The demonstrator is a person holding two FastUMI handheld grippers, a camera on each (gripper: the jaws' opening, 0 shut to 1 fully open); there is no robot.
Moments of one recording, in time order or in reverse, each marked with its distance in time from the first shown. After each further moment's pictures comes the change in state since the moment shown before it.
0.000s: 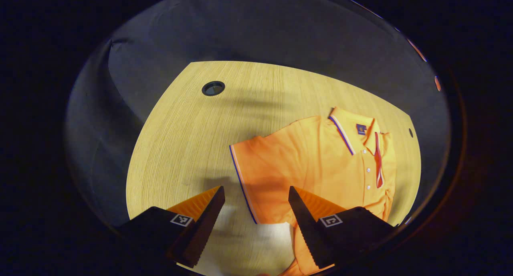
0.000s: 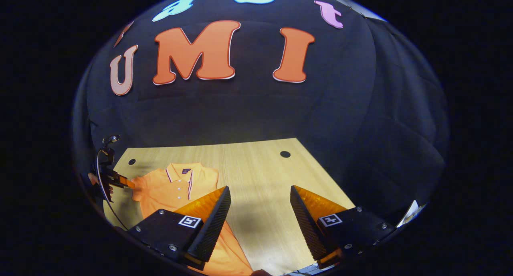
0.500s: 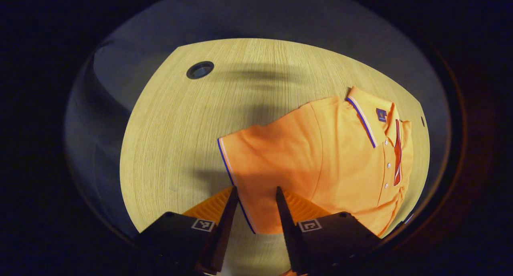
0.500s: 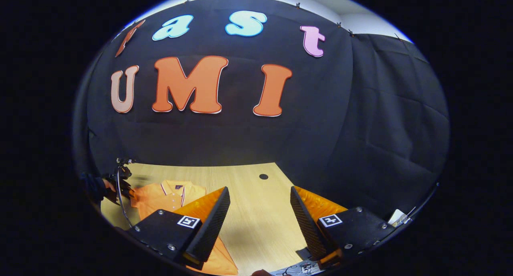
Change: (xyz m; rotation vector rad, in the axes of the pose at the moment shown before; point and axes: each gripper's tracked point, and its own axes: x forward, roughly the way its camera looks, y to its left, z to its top) left arm 0.031 -0.008 -0.004 0.074 0.141 0.007; right arm -0.097 -0.043 0.066 -0.010 -0.169 -0.097
